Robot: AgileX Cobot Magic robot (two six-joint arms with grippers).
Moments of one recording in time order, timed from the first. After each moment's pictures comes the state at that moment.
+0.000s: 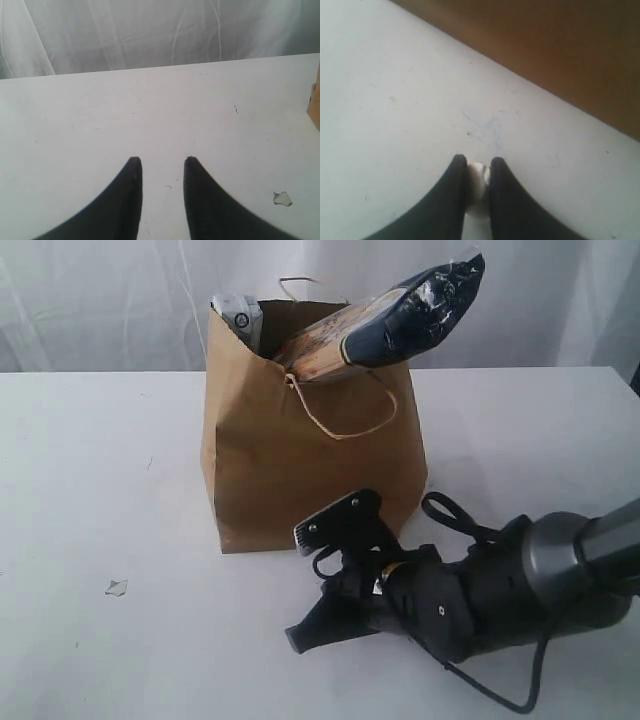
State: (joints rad) left arm 0.04 0.00 0.02 -0.03 0.19 0.11; right arm 0.78 1.85 -0.70 0.47 -0.27 -0.34
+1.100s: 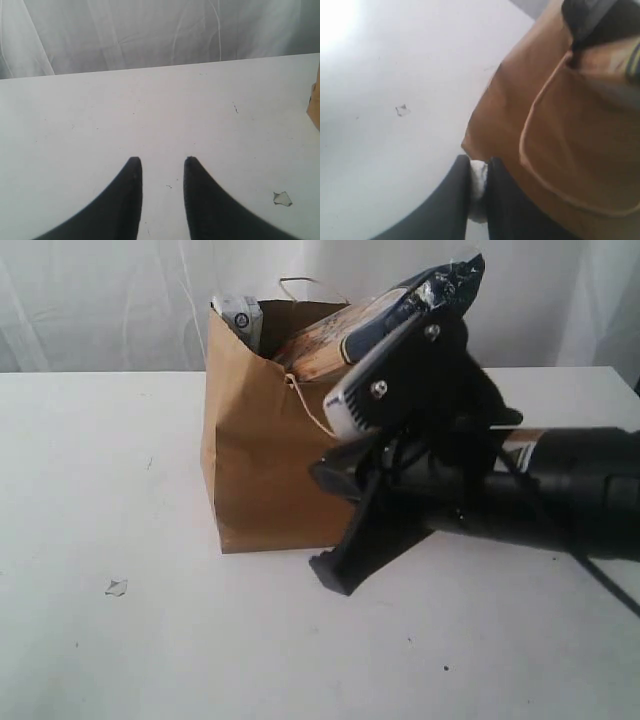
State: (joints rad) left arm 0.04 0.00 0.02 -0.03 0.19 0.11; right arm 0.78 1.17 -0.73 0.50 0.11 -0.67
